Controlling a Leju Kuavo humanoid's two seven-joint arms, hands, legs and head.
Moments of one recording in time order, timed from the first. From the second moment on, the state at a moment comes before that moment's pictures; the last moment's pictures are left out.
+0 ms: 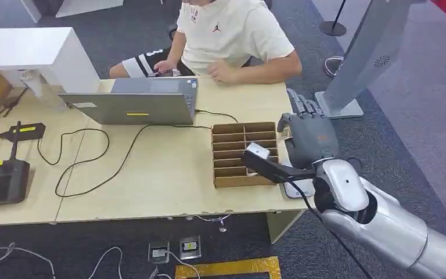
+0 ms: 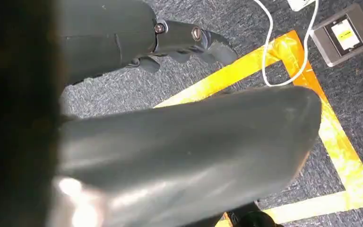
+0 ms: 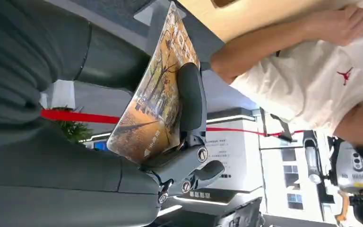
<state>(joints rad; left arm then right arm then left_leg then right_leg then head) 0.02 0.08 -0.72 -0.65 0.27 -0.07 0.02 -0.80 -0.57 0.96 -1.51 0.93 -0.06 0.64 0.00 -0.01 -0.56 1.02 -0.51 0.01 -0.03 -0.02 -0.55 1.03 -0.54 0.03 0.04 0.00</state>
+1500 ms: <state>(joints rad) -0.02 0.08 -0.81 -0.62 0.34 -0.07 0.05 -0.60 -0.50 0.76 -1.23 0.89 0.05 0.64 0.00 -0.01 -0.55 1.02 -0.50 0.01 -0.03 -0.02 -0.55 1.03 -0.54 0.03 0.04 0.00</state>
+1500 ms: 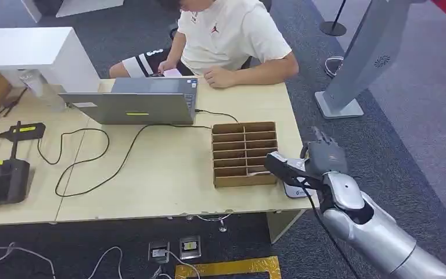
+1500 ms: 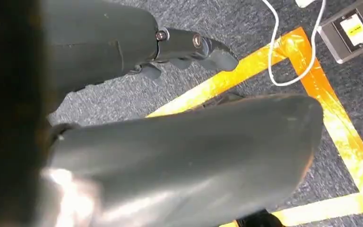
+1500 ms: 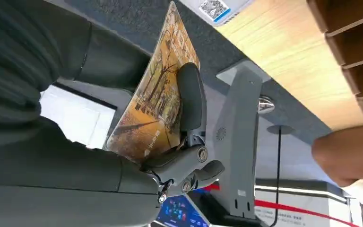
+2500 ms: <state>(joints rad) -0.02 0.09 -0.85 -0.60 0.34 -0.07 0.06 -0.60 -0.45 0.75 -1.01 0.94 -0.03 0.64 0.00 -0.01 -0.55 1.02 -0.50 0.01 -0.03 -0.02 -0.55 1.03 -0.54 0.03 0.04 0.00</state>
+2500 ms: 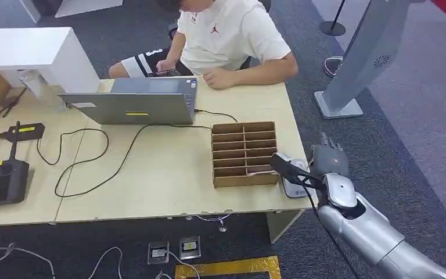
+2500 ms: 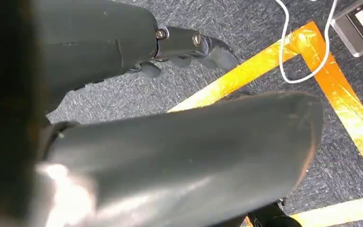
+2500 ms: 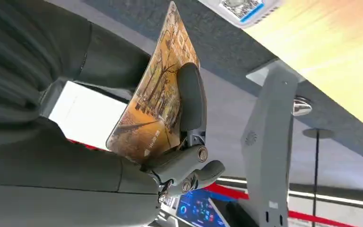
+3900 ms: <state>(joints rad) -0.03 0.09 -0.85 -0.57 0.37 -0.07 0.06 -0.53 -0.41 0.71 -1.01 0.90 -0.02 0.64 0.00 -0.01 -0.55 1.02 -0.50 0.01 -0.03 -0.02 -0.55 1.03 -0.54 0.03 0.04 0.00</state>
